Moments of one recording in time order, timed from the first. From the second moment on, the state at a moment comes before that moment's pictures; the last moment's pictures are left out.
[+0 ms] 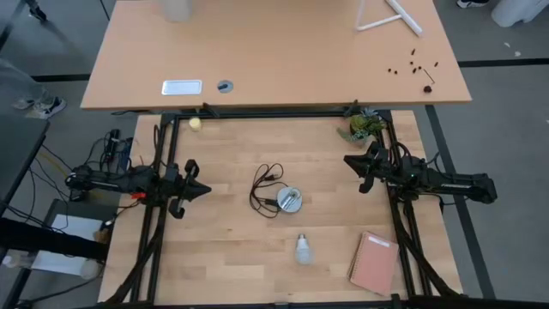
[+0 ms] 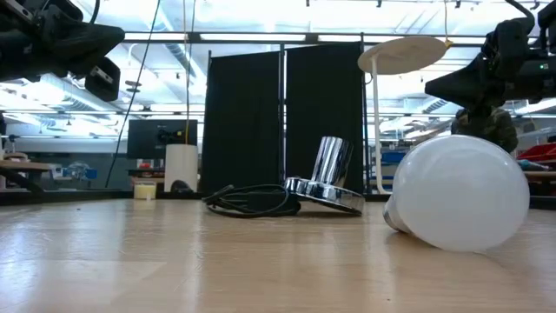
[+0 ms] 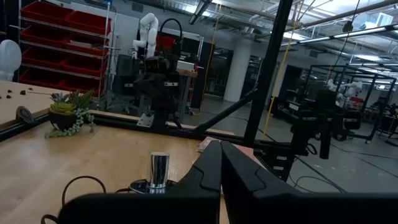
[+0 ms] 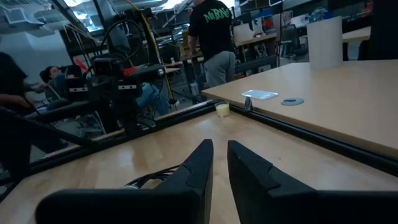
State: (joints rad) left arm -0.17 0.00 0.01 0.17 -0.05 -0.21; right arm -0.11 0.01 0.01 0.06 0.26 0.23
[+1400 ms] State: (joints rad) left arm -0.17 0.00 0.01 0.36 -0.22 -0.19; right arm -0.01 0.13 0.01 0.39 -0.12 0.47
